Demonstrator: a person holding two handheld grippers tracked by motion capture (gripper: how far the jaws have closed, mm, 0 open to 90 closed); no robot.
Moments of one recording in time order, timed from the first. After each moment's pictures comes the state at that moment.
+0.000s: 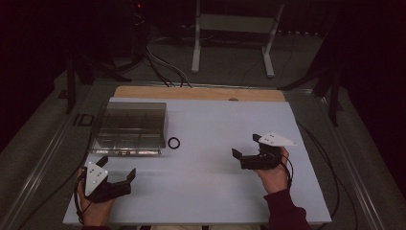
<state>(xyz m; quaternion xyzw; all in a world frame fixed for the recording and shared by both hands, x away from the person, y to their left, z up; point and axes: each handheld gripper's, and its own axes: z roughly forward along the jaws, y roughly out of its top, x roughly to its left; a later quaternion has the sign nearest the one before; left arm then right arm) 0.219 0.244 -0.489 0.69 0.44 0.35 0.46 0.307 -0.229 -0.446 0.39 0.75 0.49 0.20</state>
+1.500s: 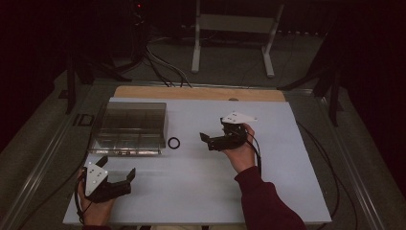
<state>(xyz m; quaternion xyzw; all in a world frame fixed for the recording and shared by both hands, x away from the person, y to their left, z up) 0.220 0.246 -0.493 0.68 0.45 0.35 0.46 0.363 -0.139 -0.430 0.35 0.77 0.50 0.17</state>
